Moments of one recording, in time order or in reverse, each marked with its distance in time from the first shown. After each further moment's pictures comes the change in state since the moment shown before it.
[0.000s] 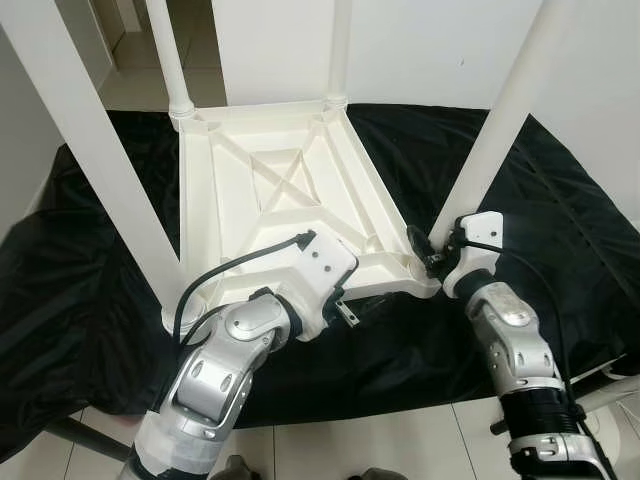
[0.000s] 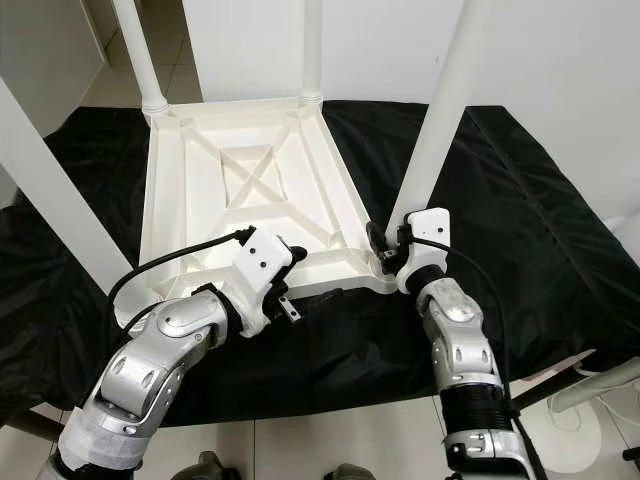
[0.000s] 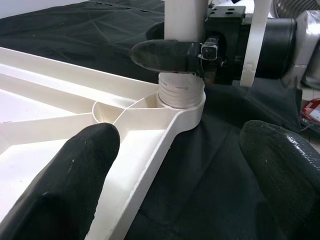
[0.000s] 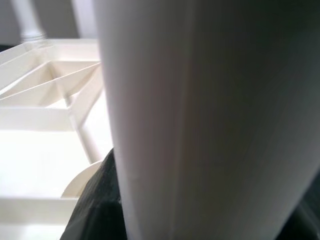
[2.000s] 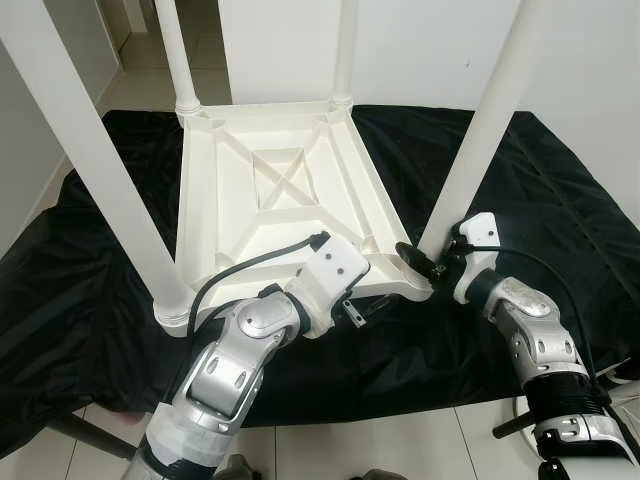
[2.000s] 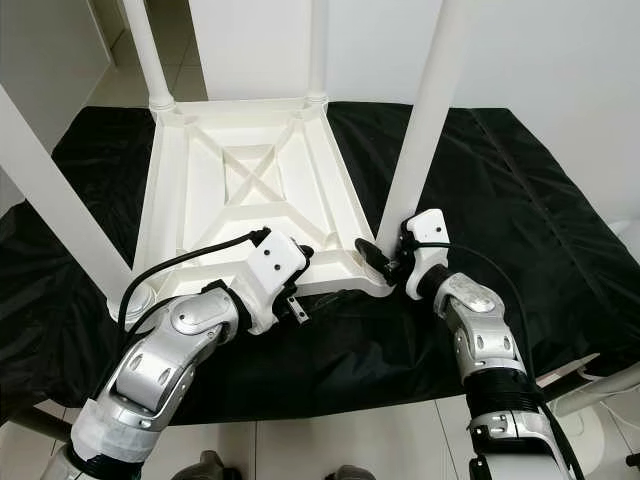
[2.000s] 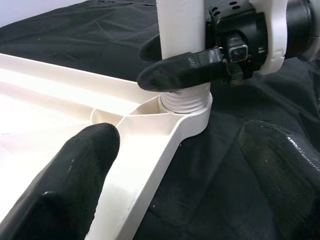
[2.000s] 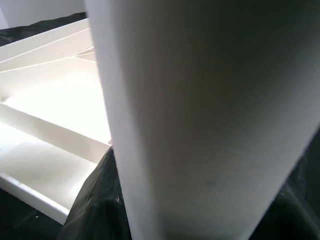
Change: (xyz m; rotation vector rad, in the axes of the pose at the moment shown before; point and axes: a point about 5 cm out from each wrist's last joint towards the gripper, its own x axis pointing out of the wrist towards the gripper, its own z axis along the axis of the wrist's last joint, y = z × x) left arm 0.010 -0.001 -0.002 0.075 0.024 0.001; right arm 0.001 -0.017 -0.002 -0.090 0.077 0.438
